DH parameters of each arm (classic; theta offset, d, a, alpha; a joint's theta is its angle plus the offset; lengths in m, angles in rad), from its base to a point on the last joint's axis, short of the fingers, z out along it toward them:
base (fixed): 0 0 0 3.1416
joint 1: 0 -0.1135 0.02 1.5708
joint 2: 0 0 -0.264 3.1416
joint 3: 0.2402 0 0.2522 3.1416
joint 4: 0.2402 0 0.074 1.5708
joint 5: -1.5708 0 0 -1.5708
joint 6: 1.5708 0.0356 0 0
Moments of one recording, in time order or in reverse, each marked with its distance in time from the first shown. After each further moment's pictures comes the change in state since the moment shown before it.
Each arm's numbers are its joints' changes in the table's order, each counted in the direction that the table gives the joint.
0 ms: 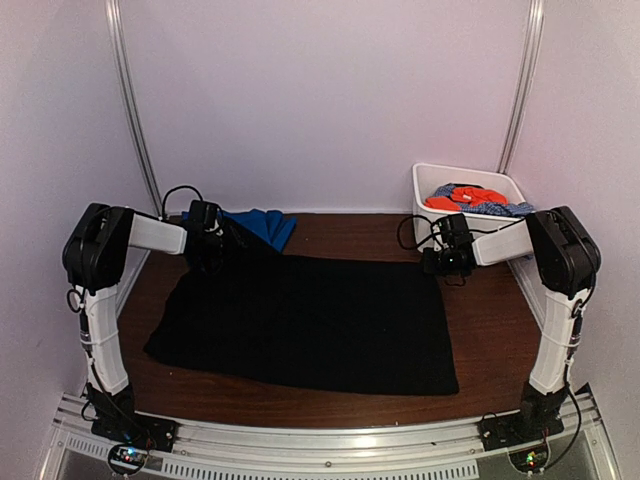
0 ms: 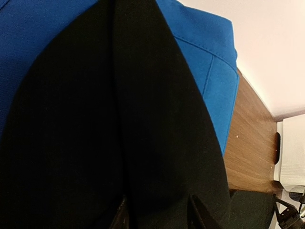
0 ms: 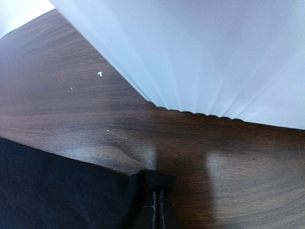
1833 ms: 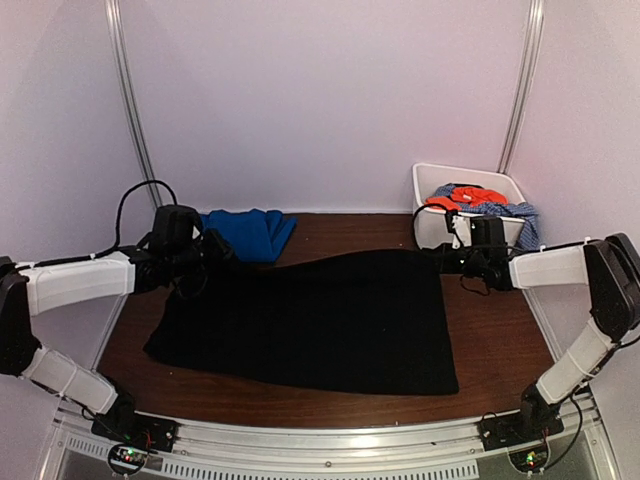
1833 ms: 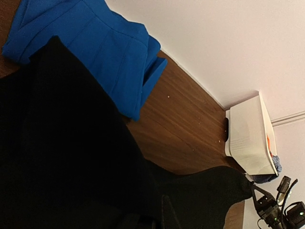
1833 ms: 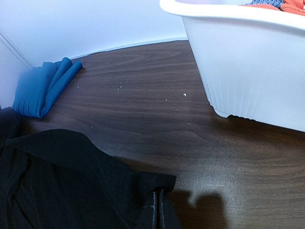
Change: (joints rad) left arm 0.213 -0.689 -0.444 0.033 0.217 -0.176; right arm -0.004 -0.414 -0.339 -0.208 0.227 -0.015
